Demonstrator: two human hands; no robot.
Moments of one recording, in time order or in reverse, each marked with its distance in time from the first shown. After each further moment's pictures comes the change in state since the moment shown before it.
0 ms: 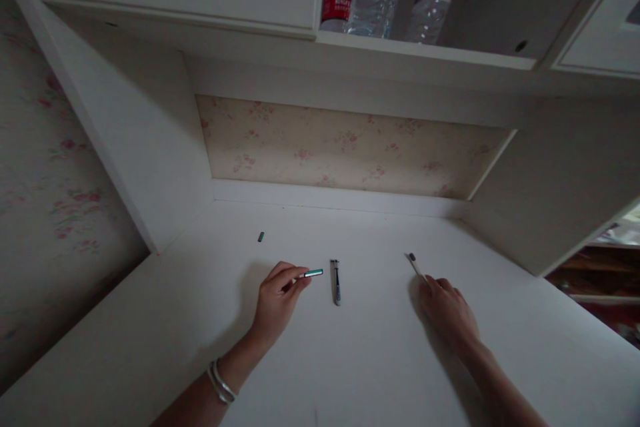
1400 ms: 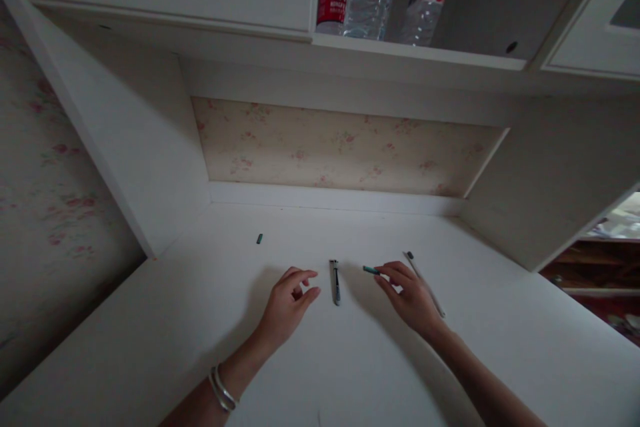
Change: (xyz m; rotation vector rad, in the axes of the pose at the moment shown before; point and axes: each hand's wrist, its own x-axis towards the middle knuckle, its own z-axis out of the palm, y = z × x) left_hand -0.005 -0.003 0.007 -0.020 -0.259 -0.219; right_hand -0.015 -0.085 -0.047 0.783 0.242 -0.529
